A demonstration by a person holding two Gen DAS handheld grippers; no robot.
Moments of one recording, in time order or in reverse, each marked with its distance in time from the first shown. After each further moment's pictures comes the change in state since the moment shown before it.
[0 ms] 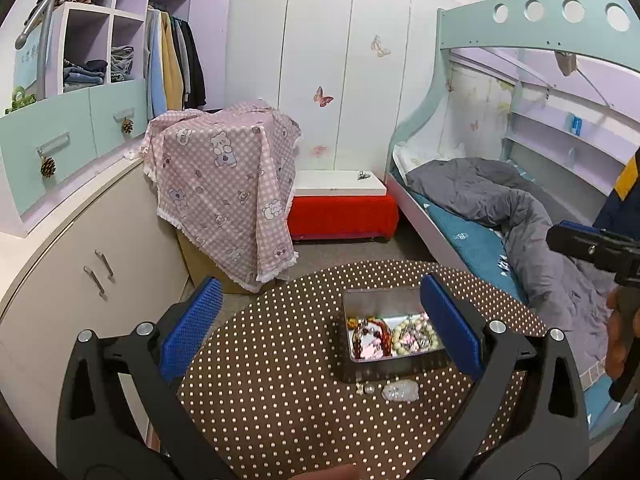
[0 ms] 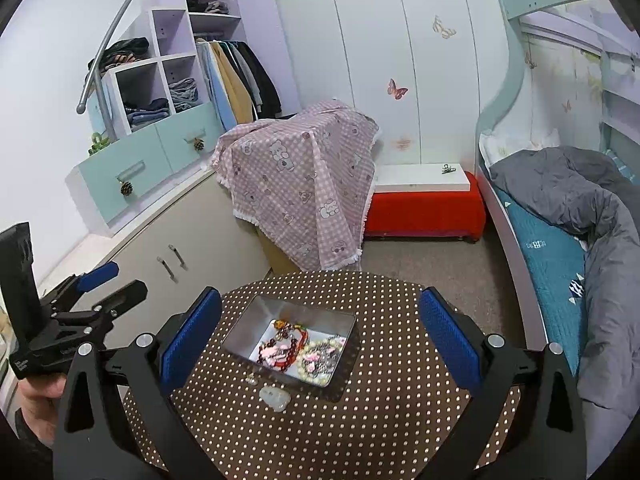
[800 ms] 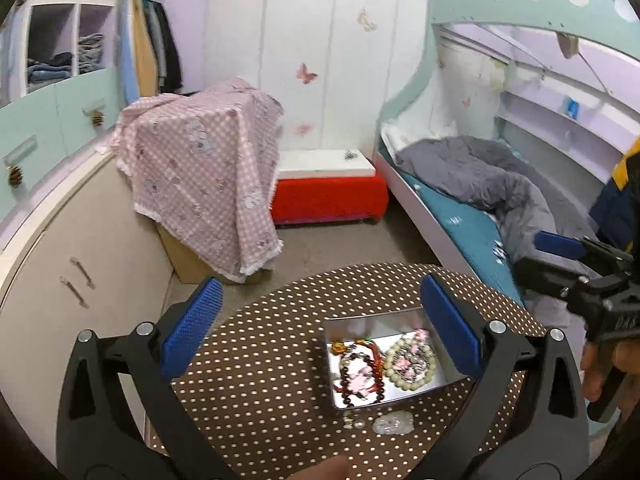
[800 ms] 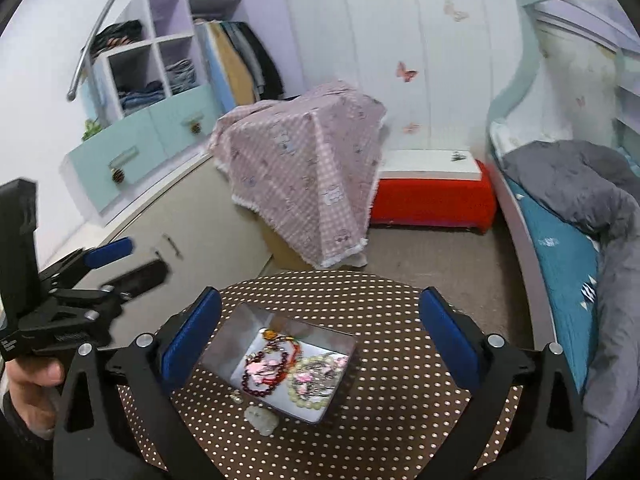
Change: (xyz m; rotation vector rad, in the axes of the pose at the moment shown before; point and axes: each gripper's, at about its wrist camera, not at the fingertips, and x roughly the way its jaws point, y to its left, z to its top) left arm 0.053 -0.005 0.031 0.015 0.077 -0.042; right arm 0.054 -0.011 0.014 -0.001 0.056 0.005
